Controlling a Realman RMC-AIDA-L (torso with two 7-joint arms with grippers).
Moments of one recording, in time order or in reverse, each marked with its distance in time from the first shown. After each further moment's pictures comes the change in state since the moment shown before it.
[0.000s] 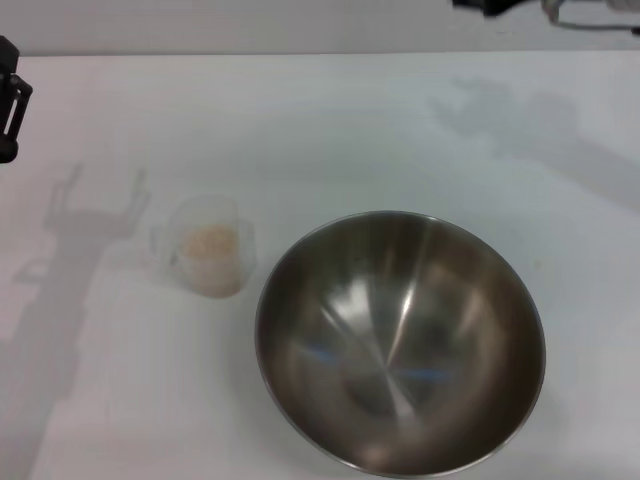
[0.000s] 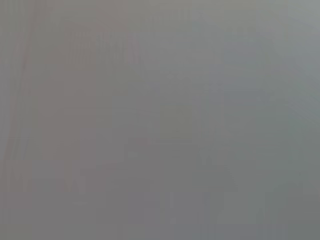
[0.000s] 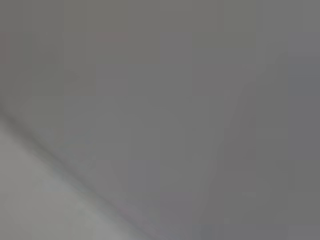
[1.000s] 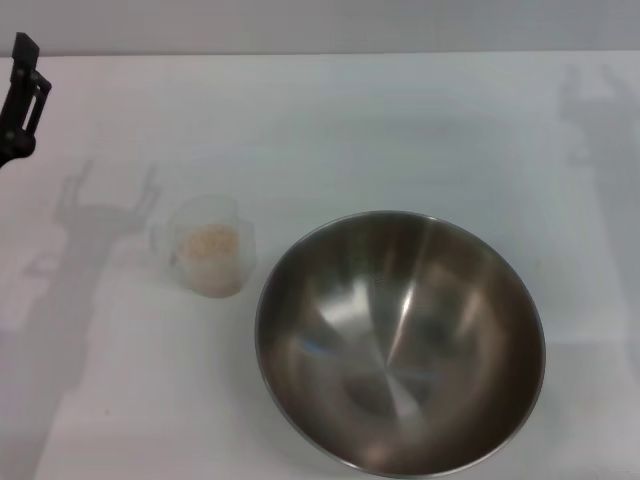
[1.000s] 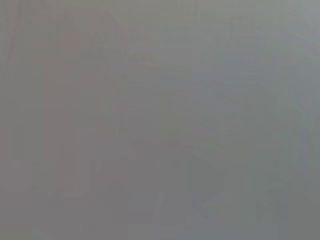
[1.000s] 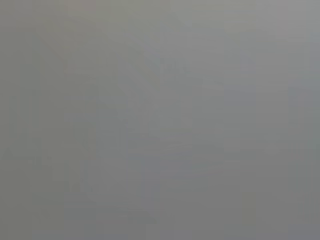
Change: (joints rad) left arm -0.010 0.000 0.017 -0.006 -0.001 -0.040 0.000; right arm -0.064 -0.017 -0.641 0.966 -0.086 -2.243 0.907
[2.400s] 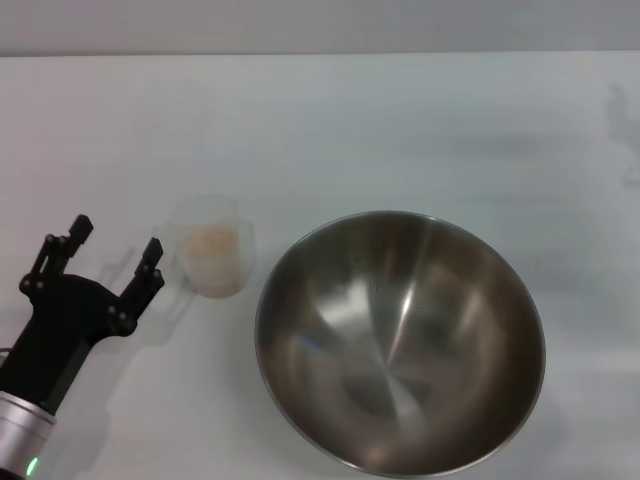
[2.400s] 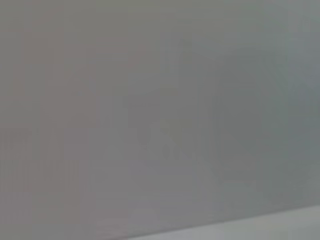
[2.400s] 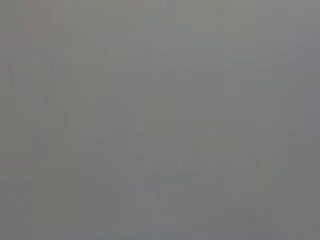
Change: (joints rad) left arm 0.150 0.000 0.329 0.019 0.001 -0.181 0.012; right arm 0.047 -0.035 0.051 0.329 -0.094 -0.072 0.291
